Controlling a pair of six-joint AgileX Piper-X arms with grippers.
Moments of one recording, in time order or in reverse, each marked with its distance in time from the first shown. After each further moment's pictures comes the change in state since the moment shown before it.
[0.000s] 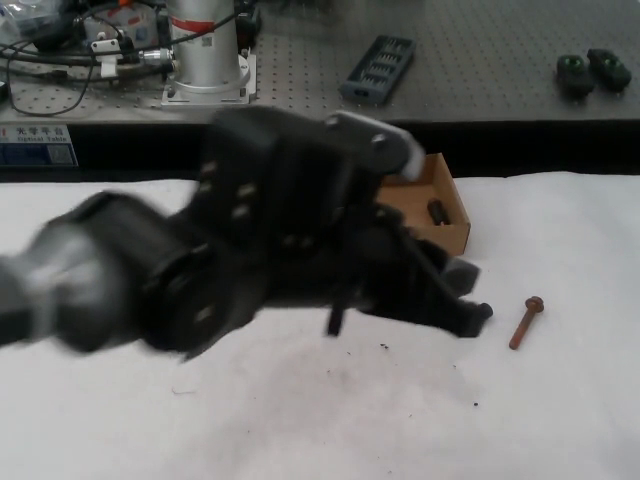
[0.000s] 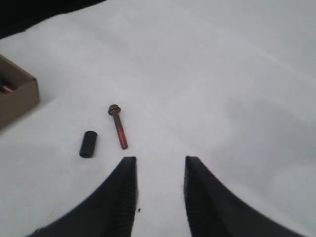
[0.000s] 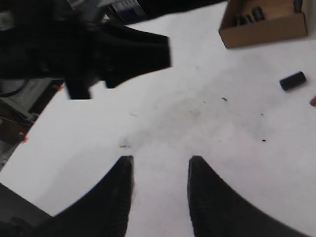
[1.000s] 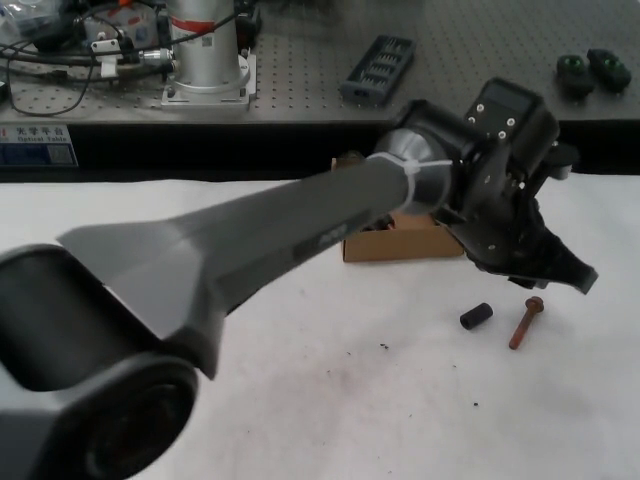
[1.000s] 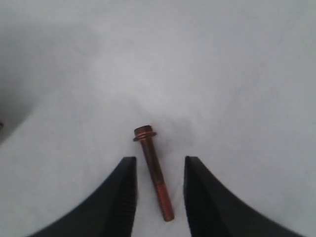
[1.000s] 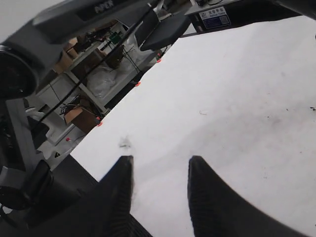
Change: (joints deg) left arm -2.5 45.9 -63.0 38.4 -7.5 5.5; right arm 0.0 -5.6 8.9 -8.8 -13.7 1.6
